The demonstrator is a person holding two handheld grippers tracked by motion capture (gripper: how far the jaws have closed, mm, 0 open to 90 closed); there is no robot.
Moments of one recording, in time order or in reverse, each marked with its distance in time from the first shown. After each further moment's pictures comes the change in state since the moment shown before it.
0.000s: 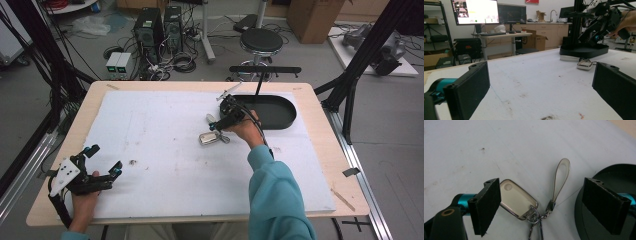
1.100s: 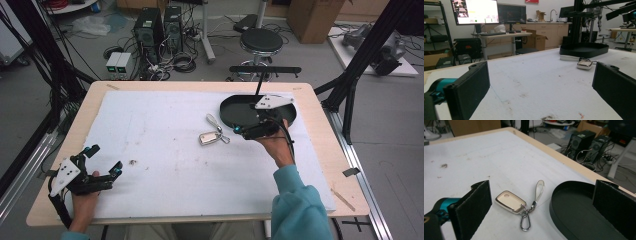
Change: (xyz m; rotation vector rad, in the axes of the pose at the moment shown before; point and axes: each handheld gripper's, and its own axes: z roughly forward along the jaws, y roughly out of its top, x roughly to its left) left arm 0.000 0.000 0.000 0.000 -0.001 0.004; right arm 0.012 -0.064 -0.091 -0.428 -0.120 -0.052
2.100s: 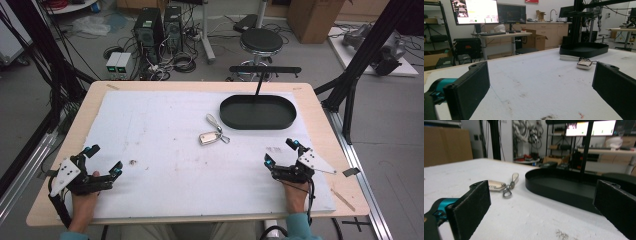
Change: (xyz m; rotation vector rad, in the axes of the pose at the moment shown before) left arm 0.000 0.000 0.000 0.002 -0.001 0.002; right arm 0.027 -0.157 -0.074 -0.379 -0.256 0.153
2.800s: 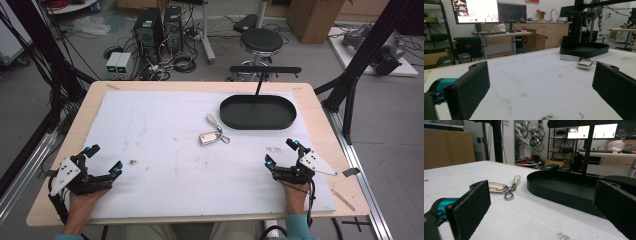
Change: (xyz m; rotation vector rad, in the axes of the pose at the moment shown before) left arm 0.001 0.000 0.000 0.005 0.003 -0.011; right arm 0.000 -0.003 -0.003 -0.046 0.010 0.000
